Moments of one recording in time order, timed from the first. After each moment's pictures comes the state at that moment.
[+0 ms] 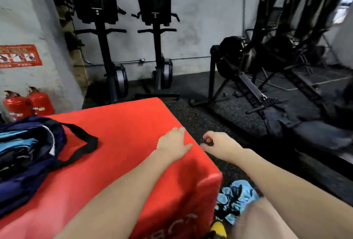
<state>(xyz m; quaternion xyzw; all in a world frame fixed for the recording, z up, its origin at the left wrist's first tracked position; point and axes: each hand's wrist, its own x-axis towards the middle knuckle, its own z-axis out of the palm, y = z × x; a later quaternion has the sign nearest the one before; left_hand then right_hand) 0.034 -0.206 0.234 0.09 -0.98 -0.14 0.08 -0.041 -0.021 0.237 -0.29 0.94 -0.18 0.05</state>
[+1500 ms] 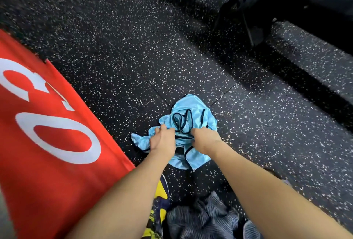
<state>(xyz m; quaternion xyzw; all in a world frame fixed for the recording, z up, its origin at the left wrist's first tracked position) -0.202 0.033 -0.224 0.06 -0.96 -0.05 -0.26 -0.231 0.187 -0.226 -0.12 0.93 -0.05 0.34</state>
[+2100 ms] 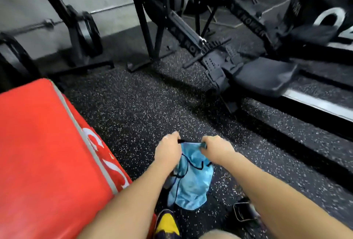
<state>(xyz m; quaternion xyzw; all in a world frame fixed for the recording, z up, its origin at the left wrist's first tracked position) -0.200 0.037 0.026 0.04 -0.98 -0.21 -0.01 -0.221 0.219 0.023 -0.08 0.98 -0.14 0.14</state>
